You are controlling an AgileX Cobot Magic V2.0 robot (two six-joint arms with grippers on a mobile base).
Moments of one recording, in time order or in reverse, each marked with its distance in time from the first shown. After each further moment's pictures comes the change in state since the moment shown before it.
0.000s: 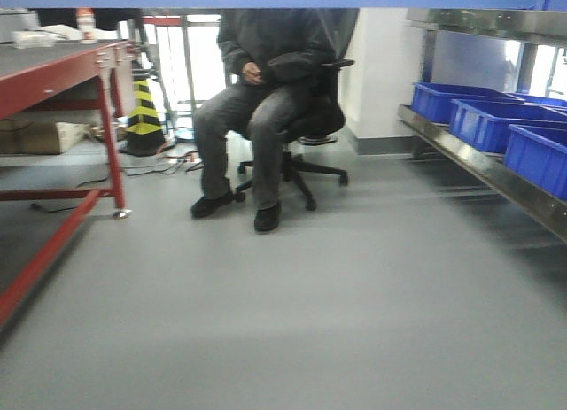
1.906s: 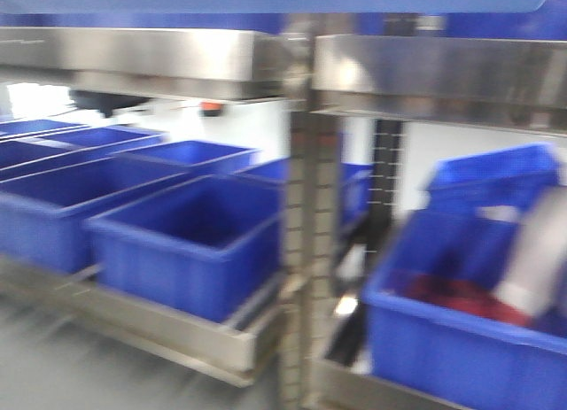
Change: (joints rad) left arm 0.001 0.000 0.000 -0.015 0.000 0.000; right arm 0.000 0.000 0.000 -0.010 0.000 0.000
